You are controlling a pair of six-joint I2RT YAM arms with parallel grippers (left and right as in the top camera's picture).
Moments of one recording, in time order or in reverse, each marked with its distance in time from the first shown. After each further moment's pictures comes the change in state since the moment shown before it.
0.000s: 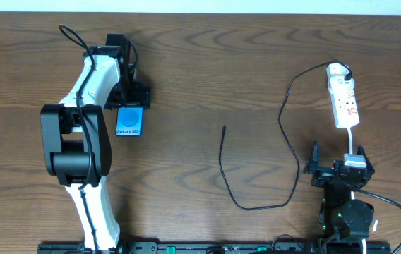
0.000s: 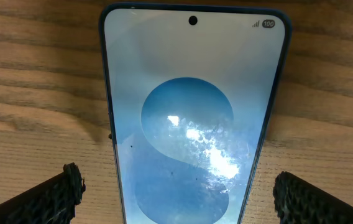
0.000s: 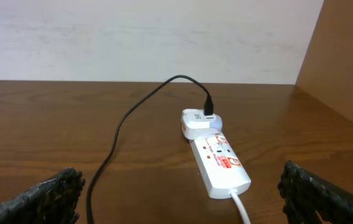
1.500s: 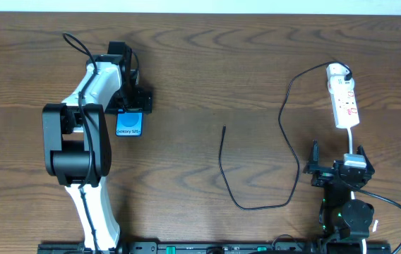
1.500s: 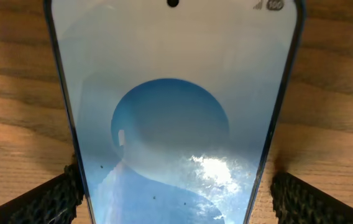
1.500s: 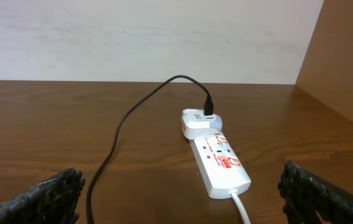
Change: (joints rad) left arm 0.000 0.000 -0.095 0.105 0.040 0.000; right arm 0.000 0.000 0.000 0.000 0.000 0.000
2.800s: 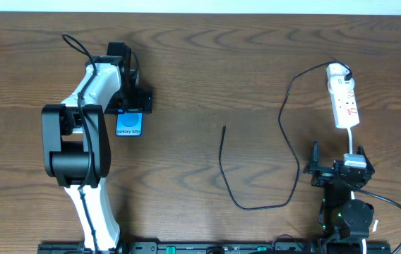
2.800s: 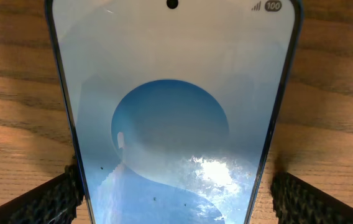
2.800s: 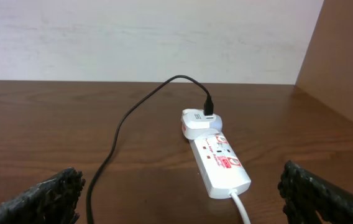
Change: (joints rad) left arm 0.001 -0.008 -0.016 0.018 0.006 0.008; right arm 0.000 0.000 0.000 0.000 0.000 0.000
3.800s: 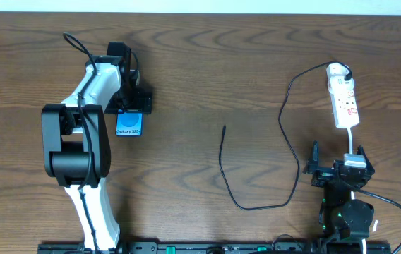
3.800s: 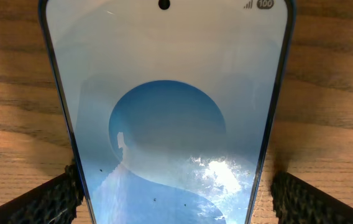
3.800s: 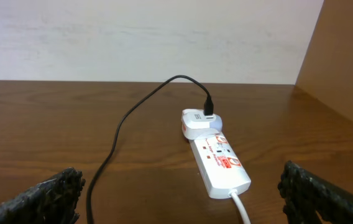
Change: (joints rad) left arm 0.000 0.000 0.000 0.000 0.000 0.030; right arm 0.000 0.000 0.000 0.000 0.000 0.000
